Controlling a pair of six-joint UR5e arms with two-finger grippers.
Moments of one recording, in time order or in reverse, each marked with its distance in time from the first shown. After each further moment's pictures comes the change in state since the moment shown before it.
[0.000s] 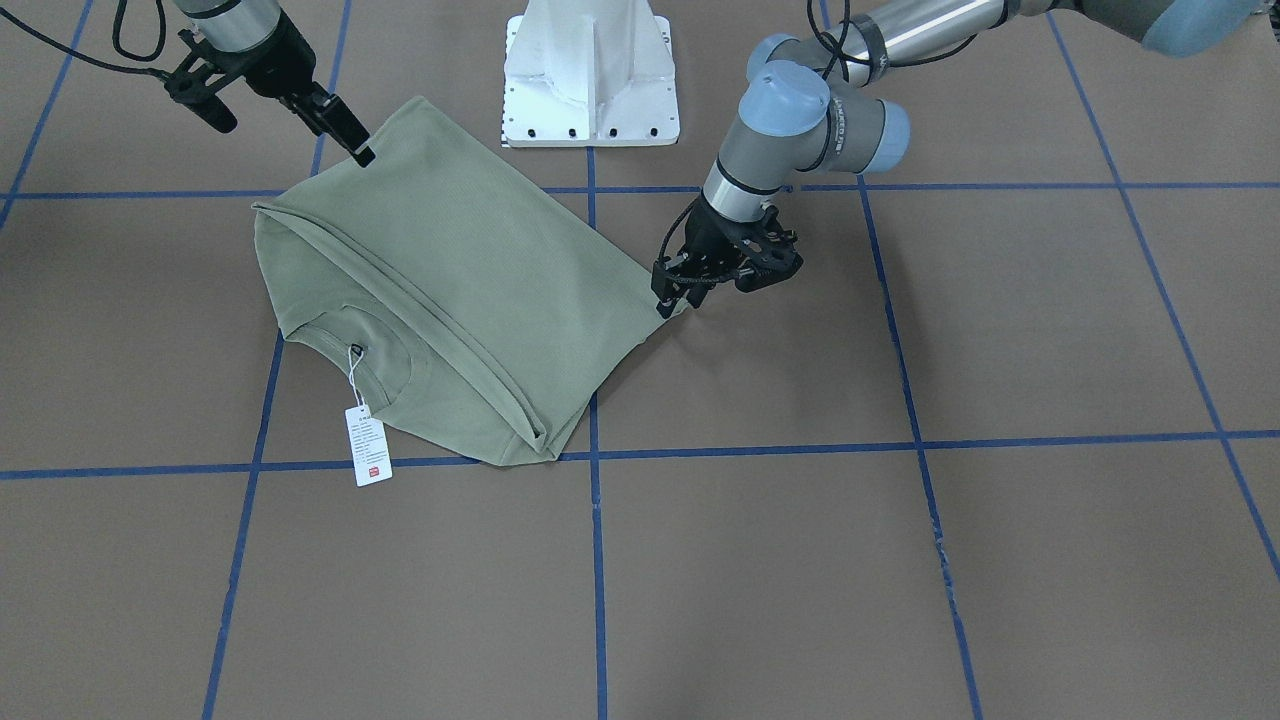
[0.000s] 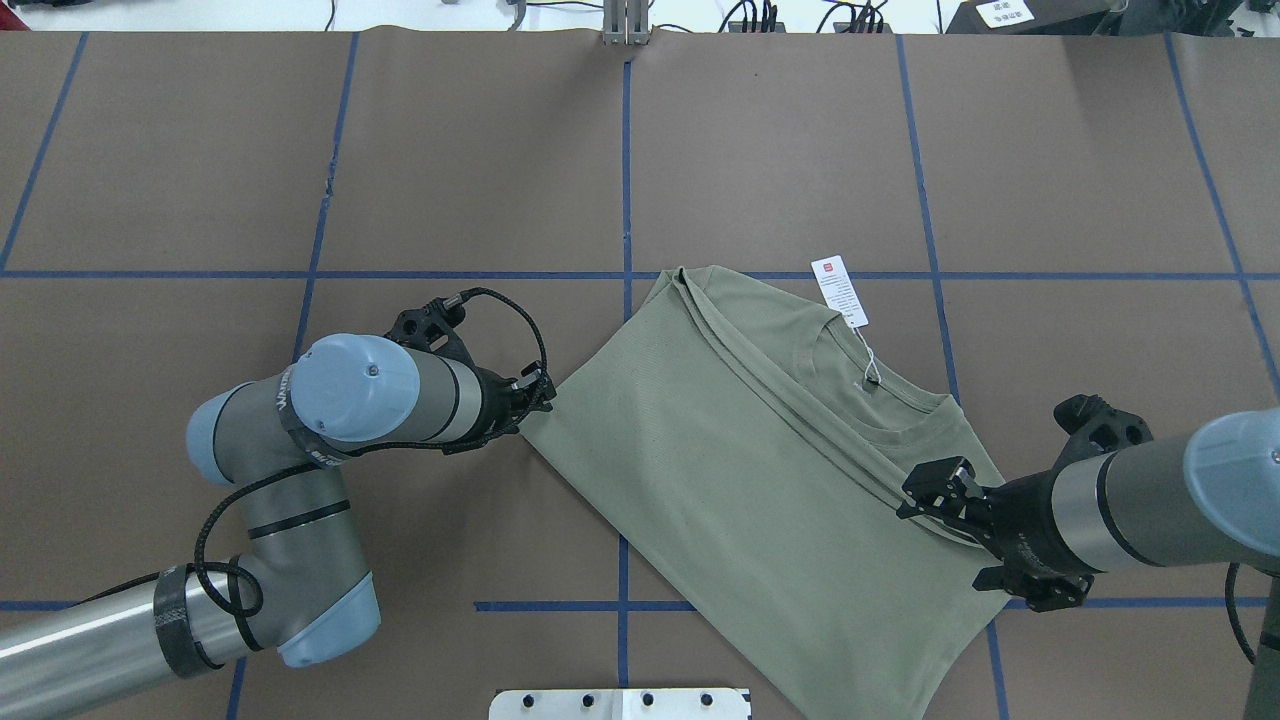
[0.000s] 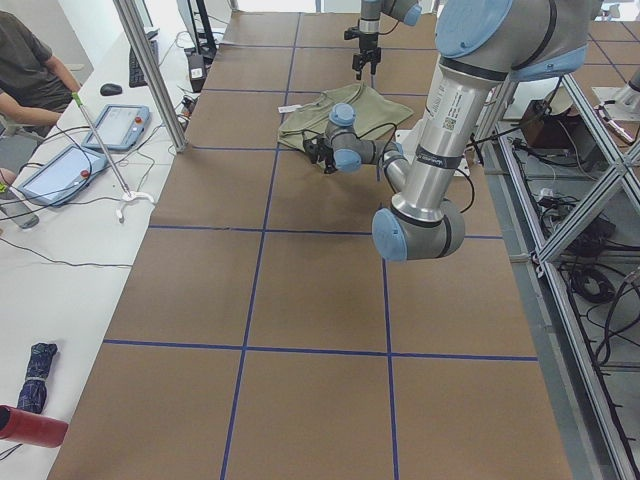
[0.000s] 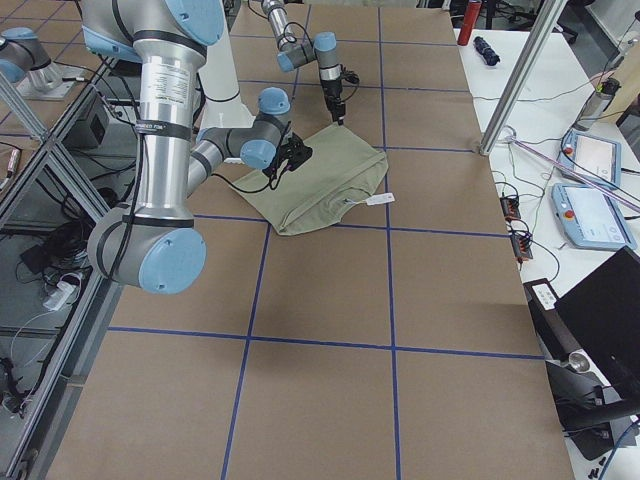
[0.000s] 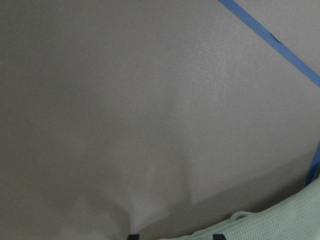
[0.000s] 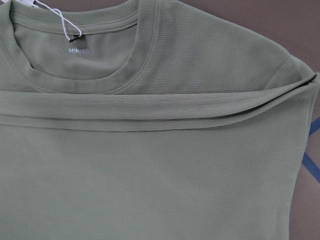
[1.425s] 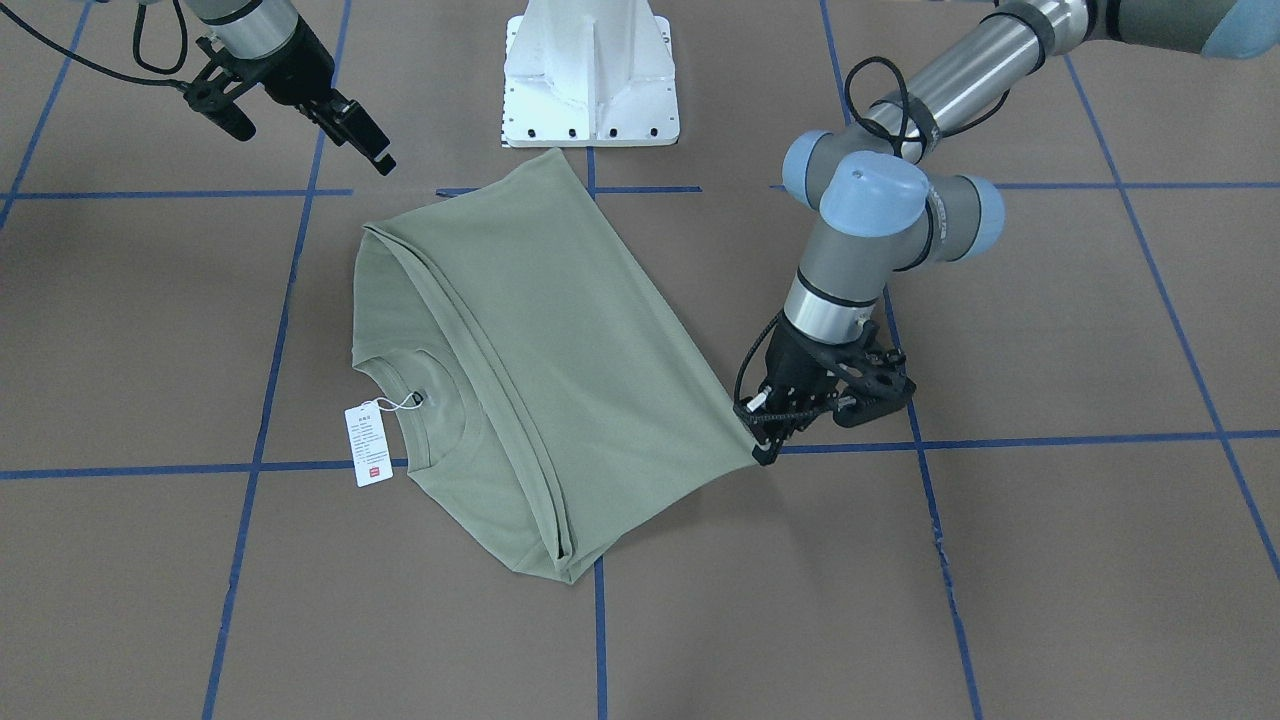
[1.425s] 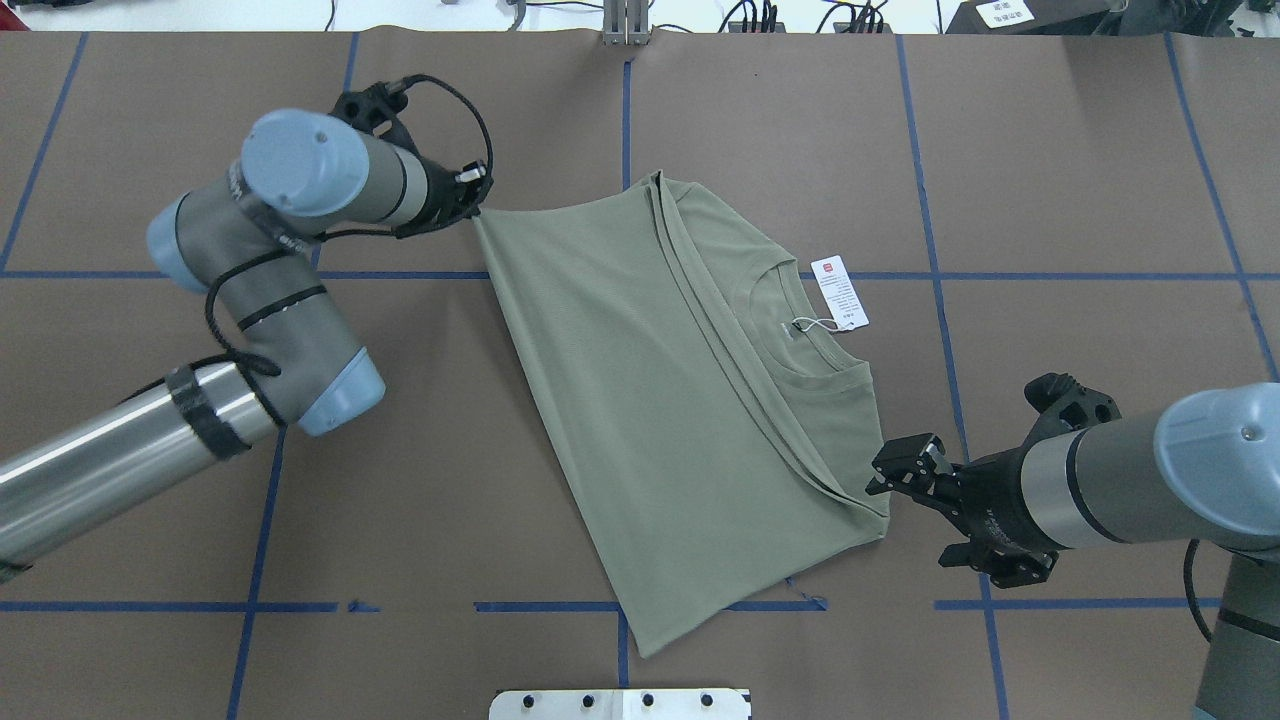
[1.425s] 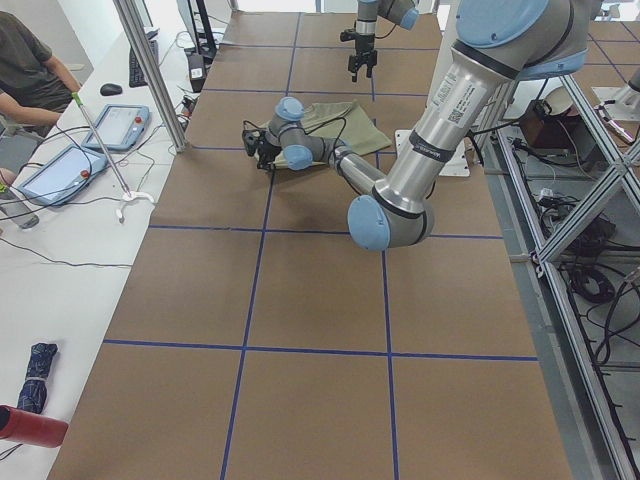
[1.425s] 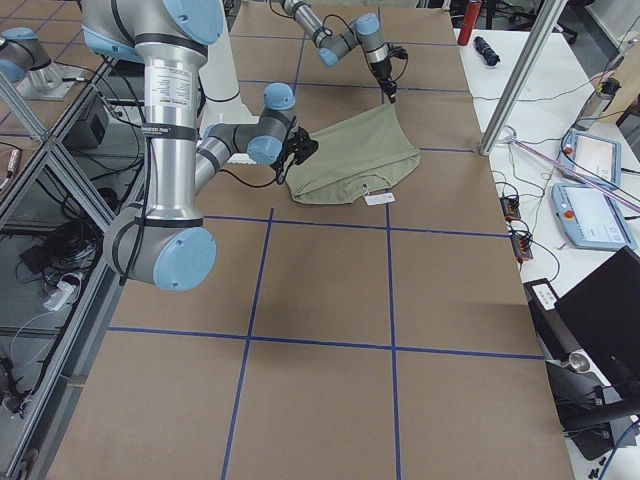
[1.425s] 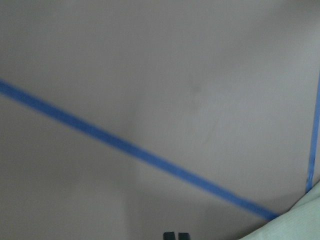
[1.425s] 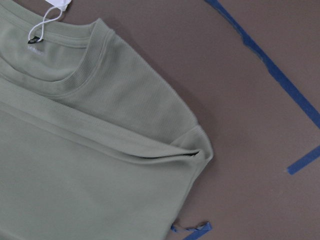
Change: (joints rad) left arm -0.324 -0.215 0.341 -0.098 0.011 0.254; right arm 0.029 0.084 -0.033 0.000 -0.001 0.000
